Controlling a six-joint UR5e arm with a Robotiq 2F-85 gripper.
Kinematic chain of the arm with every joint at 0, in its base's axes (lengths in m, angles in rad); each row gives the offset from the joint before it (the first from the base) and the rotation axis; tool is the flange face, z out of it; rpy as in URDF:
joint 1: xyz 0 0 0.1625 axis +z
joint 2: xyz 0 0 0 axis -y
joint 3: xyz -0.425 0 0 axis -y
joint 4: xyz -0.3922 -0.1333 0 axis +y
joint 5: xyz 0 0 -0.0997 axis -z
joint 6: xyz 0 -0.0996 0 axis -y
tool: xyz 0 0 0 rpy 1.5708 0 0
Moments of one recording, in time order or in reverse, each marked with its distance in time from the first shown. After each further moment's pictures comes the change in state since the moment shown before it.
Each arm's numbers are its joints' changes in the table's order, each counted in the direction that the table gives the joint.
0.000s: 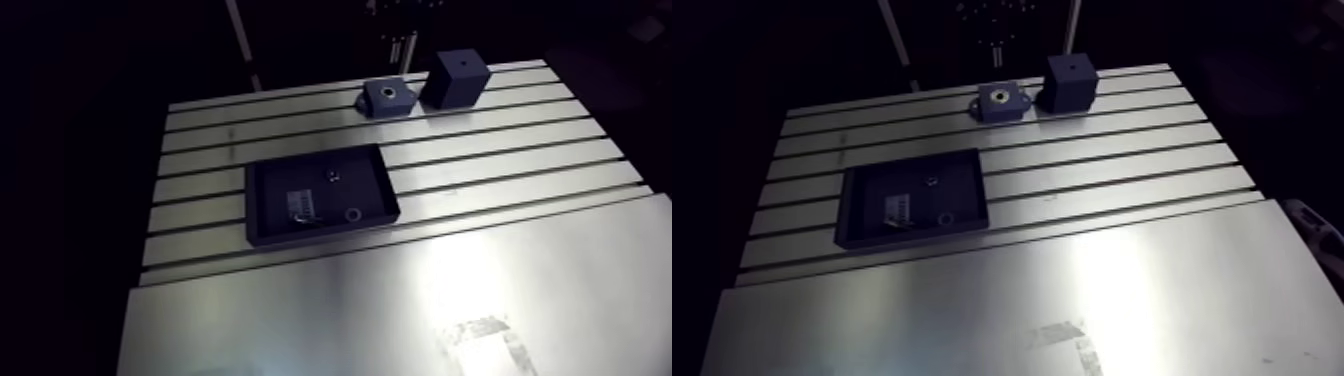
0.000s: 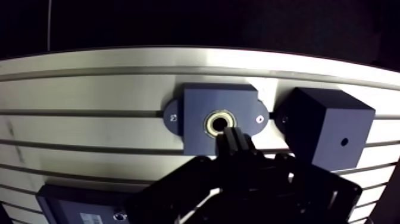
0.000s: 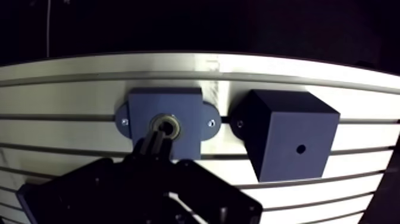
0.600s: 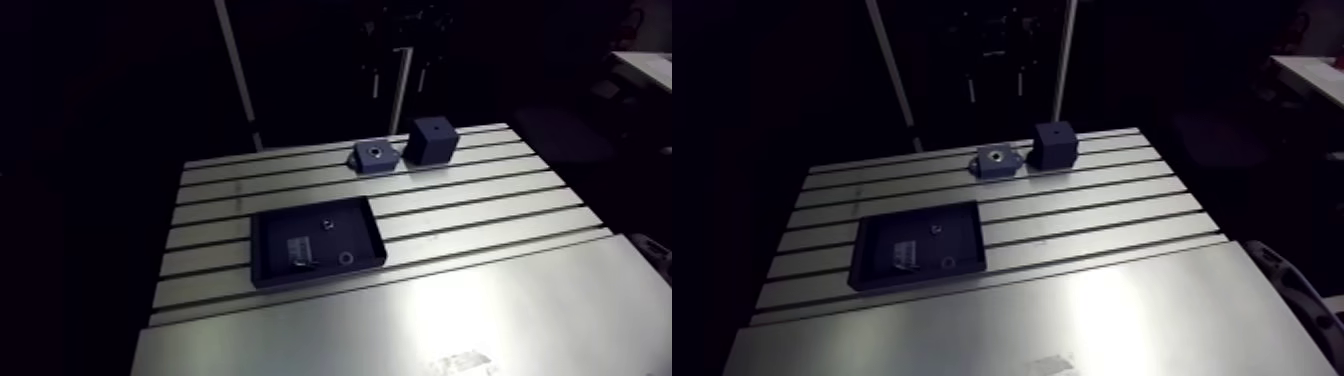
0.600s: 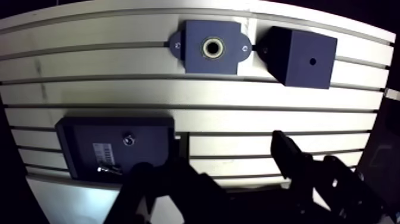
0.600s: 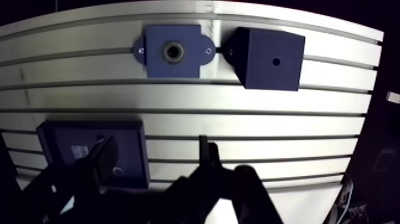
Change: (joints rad) arm -0.017 -0.194 0.002 -0.255 -0.007 -0.014
